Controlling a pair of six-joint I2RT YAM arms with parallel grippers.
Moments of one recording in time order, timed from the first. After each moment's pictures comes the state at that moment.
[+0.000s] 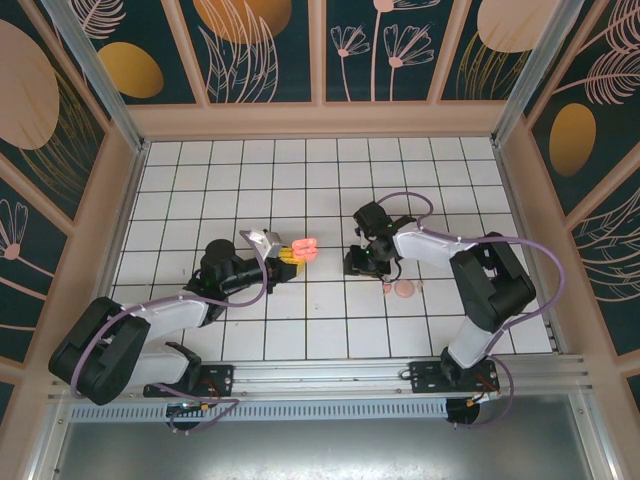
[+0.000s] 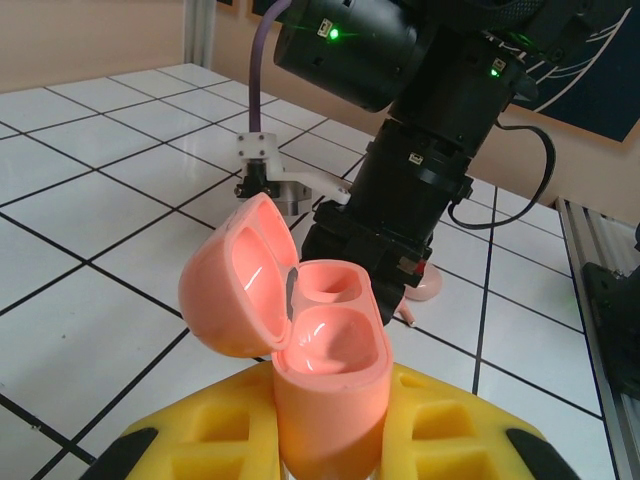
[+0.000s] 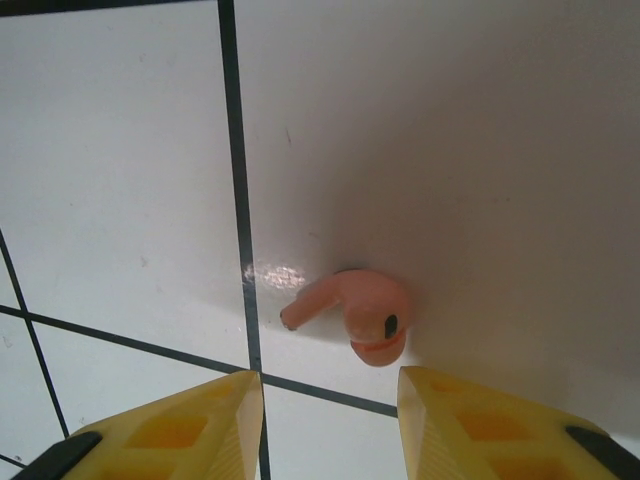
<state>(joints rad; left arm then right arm) -0.52 1.29 0.31 0.78 0.68 -0.14 0.60 1.69 0.97 -0.57 -0.26 0.57</state>
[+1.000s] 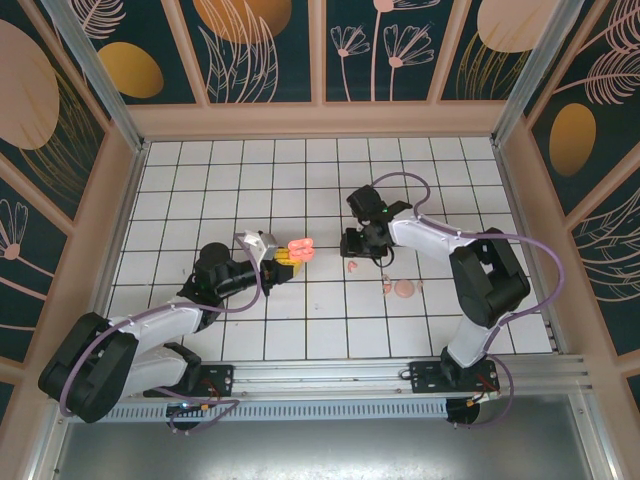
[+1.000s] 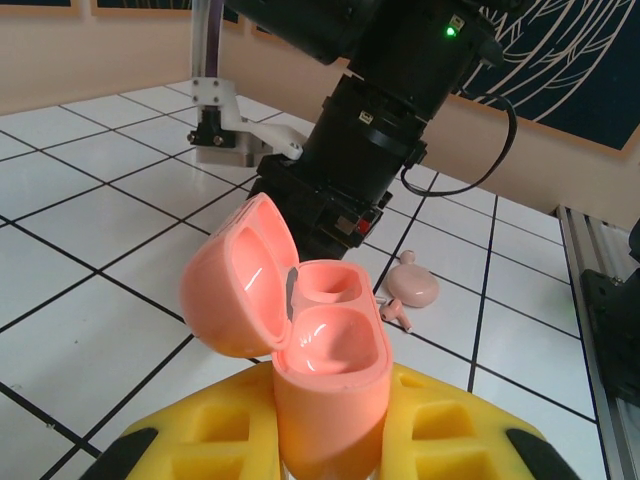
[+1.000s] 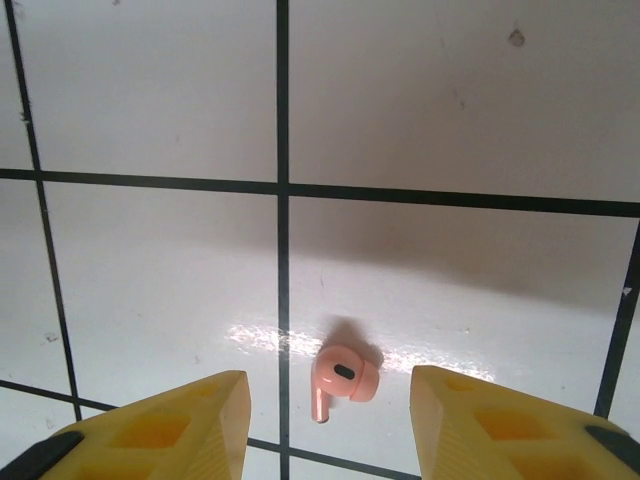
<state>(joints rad) -0.52 1.19 0.29 0.73 0.66 -0.14 0.61 1.73 1.14 -0.64 -0.11 0.55</state>
